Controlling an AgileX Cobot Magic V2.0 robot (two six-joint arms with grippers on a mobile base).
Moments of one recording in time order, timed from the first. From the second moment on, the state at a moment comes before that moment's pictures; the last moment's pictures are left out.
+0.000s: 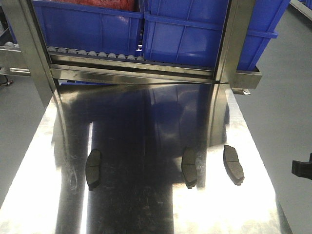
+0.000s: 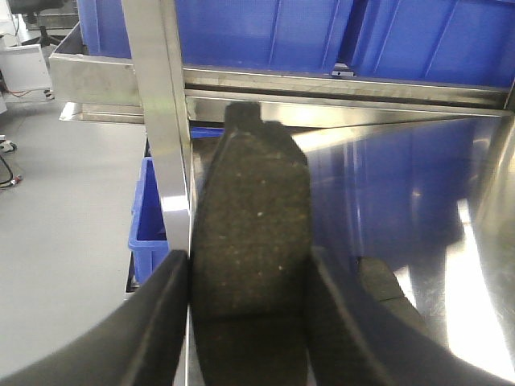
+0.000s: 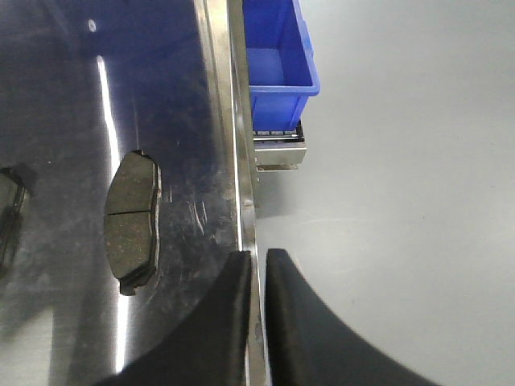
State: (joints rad) left arm -0.05 0.31 -0.33 -0.08 0.38 0.04; right arm -0.05 0.86 -0.52 0.01 0.47 0.01
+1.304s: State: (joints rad) left arm -0.05 0.31 -0.33 -0.08 0.38 0.04; right arm 0.23 1.74 -1.22 0.01 0.98 0.06
